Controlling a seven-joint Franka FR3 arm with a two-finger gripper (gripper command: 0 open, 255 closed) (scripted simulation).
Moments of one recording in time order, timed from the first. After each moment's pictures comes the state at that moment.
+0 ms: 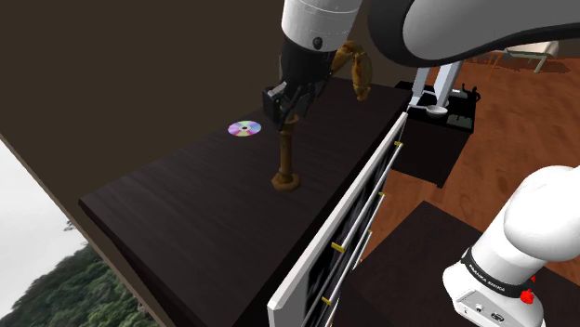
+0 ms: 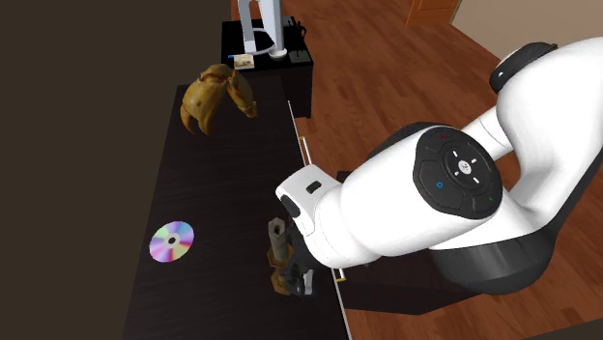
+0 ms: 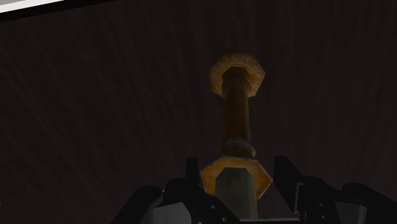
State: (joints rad) arm 0.00 -0.41 0.70 -1.97 -0.09 1.91 0.61
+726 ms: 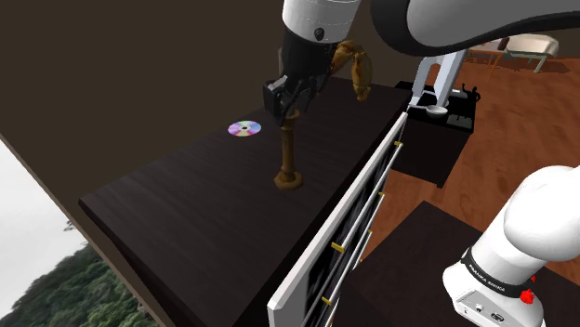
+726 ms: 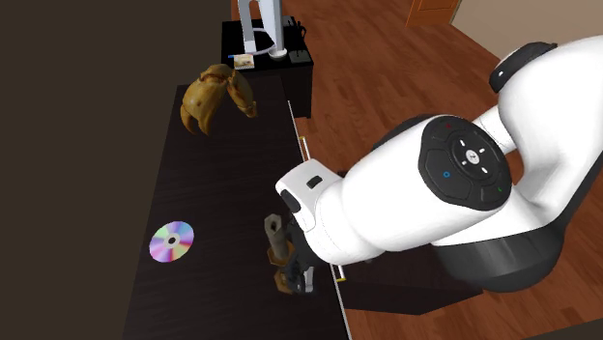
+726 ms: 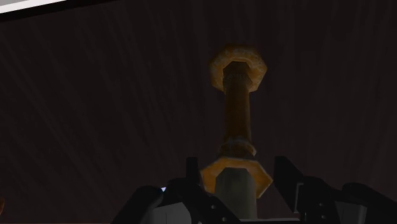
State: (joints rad) arm -0.01 -0.41 0.69 -1.95 -0.09 1.89 0.60
